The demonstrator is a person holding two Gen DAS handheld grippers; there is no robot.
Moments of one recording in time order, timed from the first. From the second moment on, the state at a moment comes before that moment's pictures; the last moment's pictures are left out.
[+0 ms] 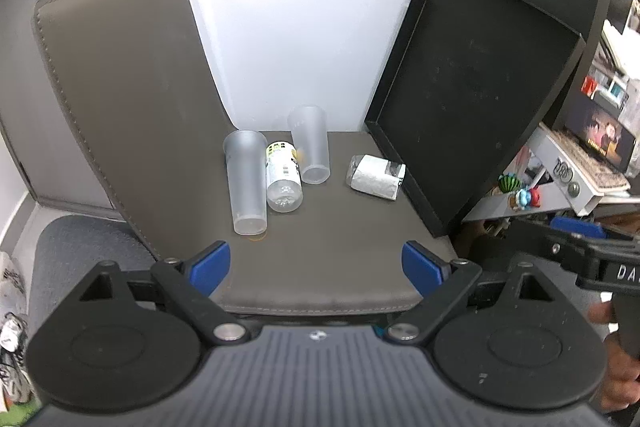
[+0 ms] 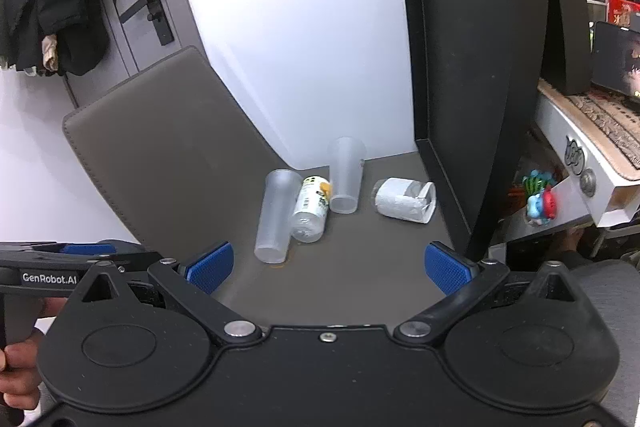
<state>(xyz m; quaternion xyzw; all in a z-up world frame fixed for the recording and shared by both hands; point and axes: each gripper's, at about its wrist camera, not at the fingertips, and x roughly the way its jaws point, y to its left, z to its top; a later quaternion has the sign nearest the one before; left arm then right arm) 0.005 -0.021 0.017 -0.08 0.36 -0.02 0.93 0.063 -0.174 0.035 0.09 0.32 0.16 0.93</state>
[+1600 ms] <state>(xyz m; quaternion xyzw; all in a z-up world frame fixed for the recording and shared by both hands) -0.006 -0.017 0.008 -0.08 0.35 0.00 0.93 0.054 -0.166 0.035 0.05 0.31 0.18 0.93</state>
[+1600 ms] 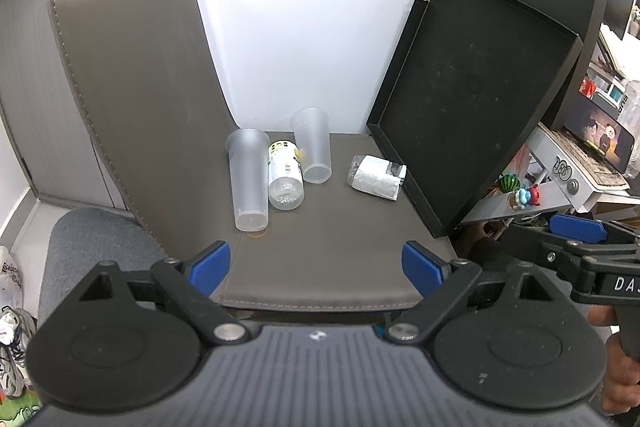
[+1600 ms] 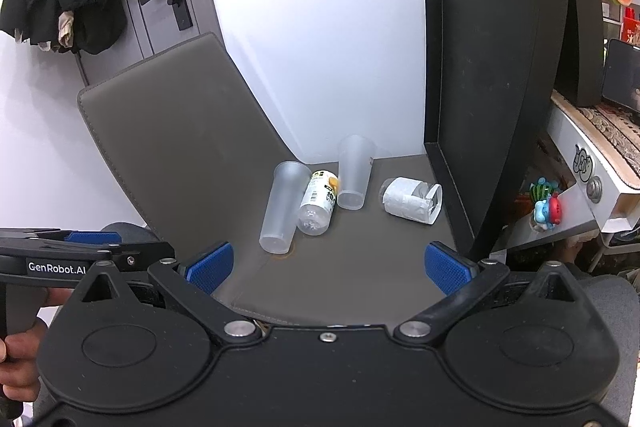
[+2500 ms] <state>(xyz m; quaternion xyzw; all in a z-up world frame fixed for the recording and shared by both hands) 0.003 -0.008 0.006 -0.09 0.35 0.01 0.93 0.062 -0.161 0.030 0.05 0.32 0.18 0.93</state>
